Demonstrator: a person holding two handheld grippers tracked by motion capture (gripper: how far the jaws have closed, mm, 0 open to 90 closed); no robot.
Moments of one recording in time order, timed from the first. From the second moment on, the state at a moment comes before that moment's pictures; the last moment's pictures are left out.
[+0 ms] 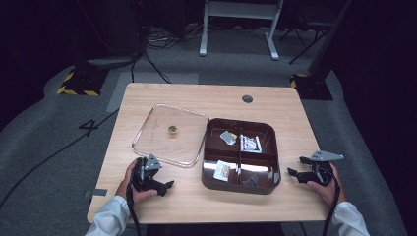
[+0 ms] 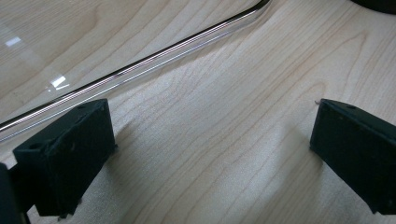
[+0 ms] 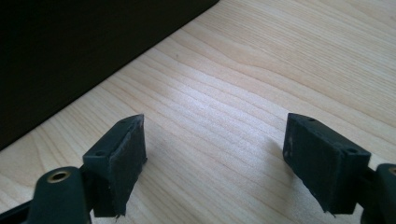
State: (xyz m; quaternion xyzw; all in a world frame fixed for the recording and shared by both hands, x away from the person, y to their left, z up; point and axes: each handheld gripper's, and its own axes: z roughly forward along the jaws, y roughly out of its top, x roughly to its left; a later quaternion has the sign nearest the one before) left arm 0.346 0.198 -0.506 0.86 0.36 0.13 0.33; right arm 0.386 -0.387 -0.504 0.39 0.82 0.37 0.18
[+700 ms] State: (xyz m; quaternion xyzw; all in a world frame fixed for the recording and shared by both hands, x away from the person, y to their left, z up) left arm 0.342 0.201 -0.506 0.86 0.36 0.13 0.33; right arm 0.388 -0.391 -0.499 0.40 0.82 0.37 0.18
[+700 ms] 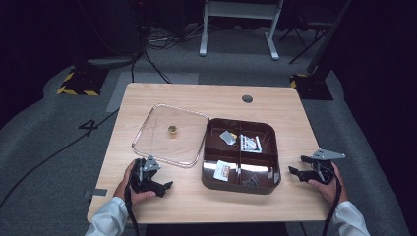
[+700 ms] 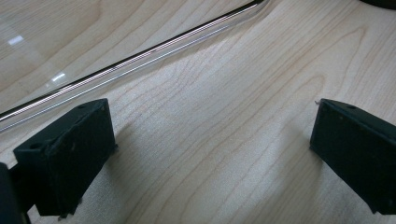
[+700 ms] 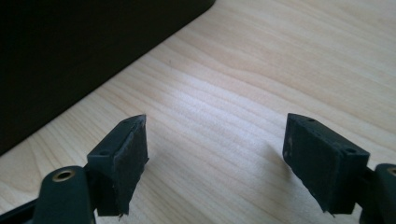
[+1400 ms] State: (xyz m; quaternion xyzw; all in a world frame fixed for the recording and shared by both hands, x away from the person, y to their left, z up) left arm 0.341 0.202 -0.506 0.86 0.36 0.13 0.33; right arm 0.397 -0.386 -0.449 0.36 0.81 0.41 0.21
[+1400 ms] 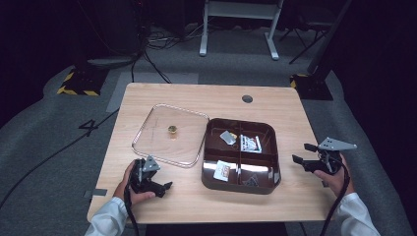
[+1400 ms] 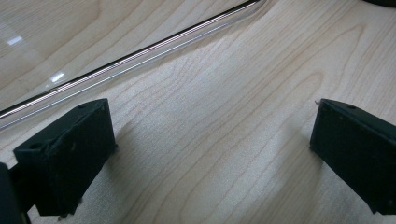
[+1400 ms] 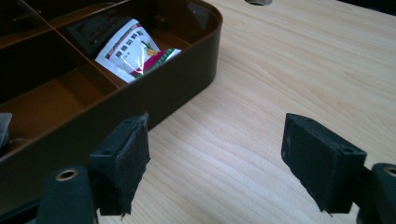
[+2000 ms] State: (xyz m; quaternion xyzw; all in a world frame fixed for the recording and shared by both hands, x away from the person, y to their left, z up) left arm 0.340 0.202 -0.506 0.86 0.36 0.13 0.33; right arm 0.408 -0.364 -0.420 0.33 0.82 0.42 0.22
